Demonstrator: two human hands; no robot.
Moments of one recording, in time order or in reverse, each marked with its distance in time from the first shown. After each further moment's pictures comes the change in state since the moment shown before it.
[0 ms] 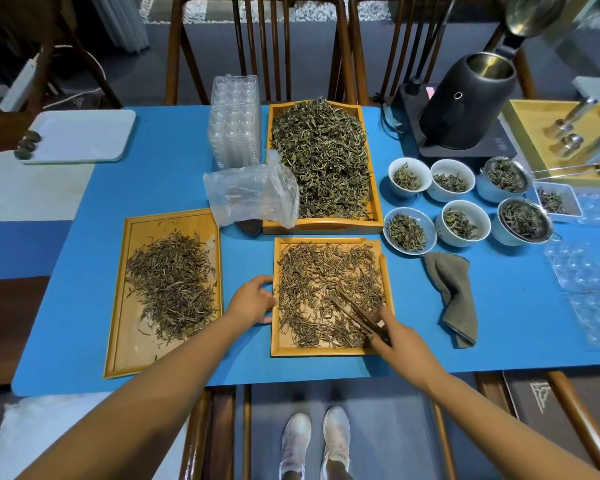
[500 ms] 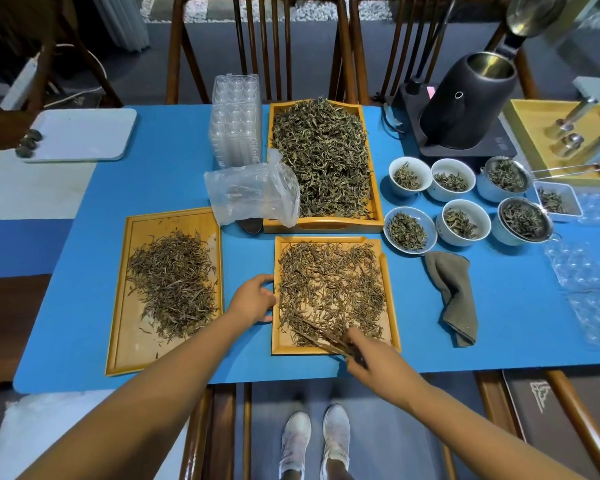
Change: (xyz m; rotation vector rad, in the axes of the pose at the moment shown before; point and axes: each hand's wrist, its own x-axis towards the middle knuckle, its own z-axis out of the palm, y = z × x) left_hand -0.001 0.001 0.000 -0.019 0.003 -0.014; right_hand -0.013 -0.022 0.022 -0.091 -0.168 -0.224
